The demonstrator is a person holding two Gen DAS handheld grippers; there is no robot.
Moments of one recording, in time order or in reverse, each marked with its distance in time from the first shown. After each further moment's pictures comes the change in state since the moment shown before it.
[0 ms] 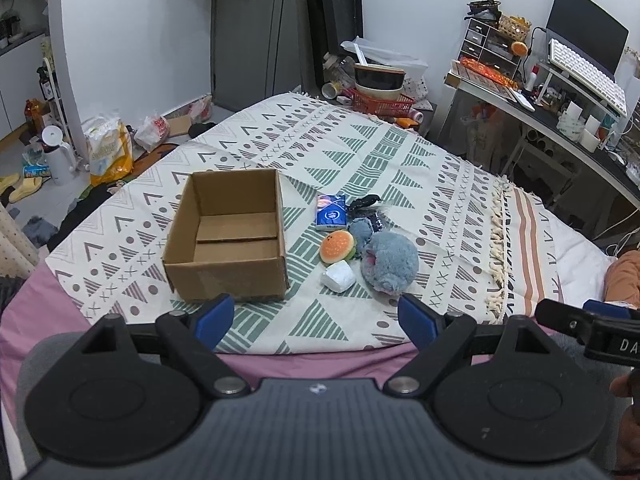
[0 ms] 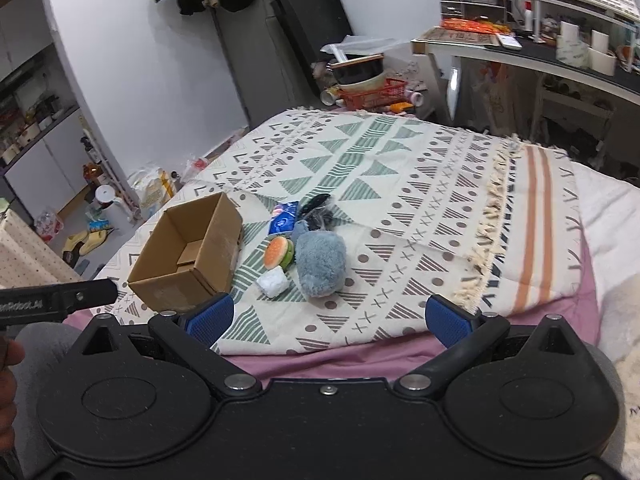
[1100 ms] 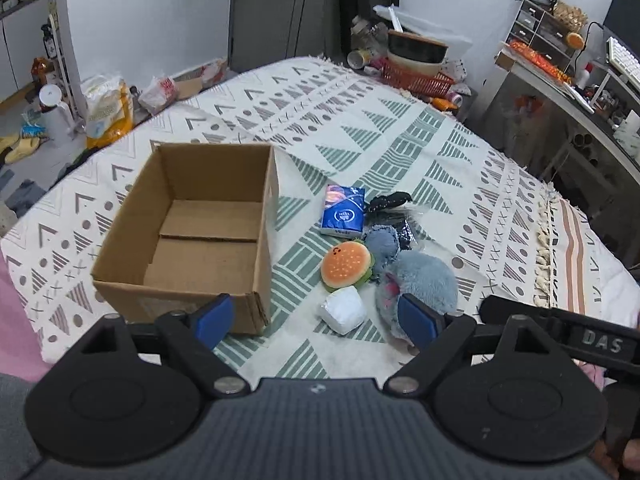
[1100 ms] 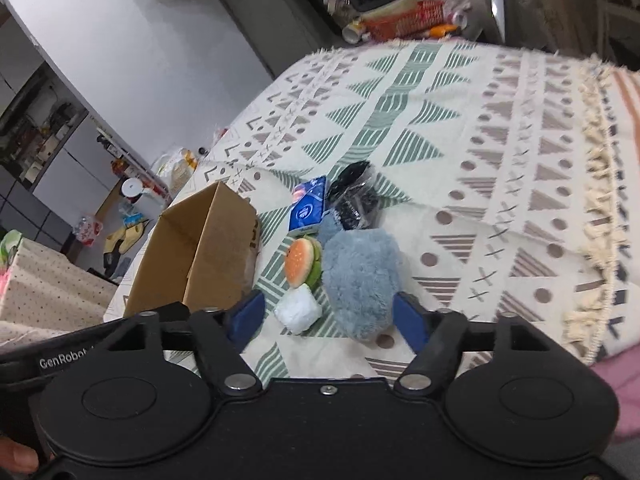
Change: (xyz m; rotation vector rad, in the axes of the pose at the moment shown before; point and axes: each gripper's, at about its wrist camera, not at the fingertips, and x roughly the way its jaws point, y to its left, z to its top) left arm 0.140 -0.006 0.032 -0.104 0.091 0.039; right arm 0.166 -0.018 0.043 0.149 0.196 0.183
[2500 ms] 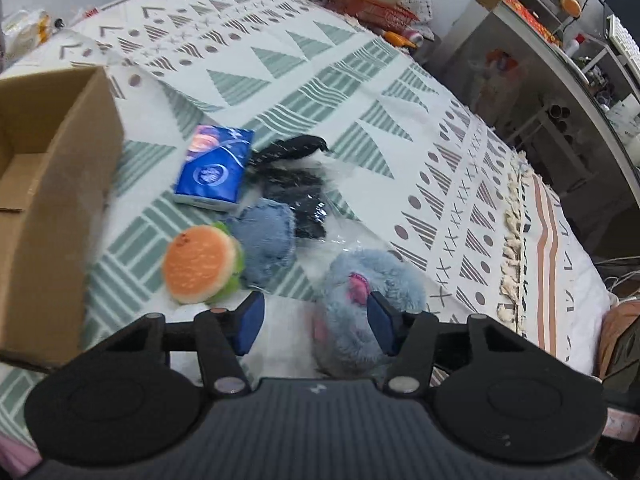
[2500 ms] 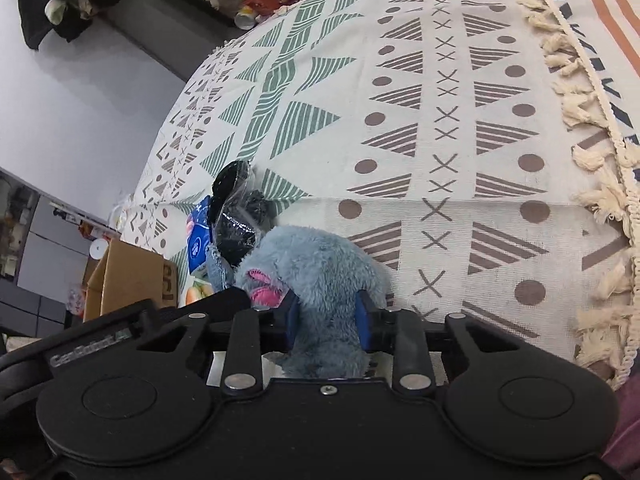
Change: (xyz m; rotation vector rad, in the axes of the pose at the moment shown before) left arm 0.139 -0.073 0.018 -0.049 0.188 -0.197; right arm 0.069 -0.101 0.007 0.319 0.017 -0.029
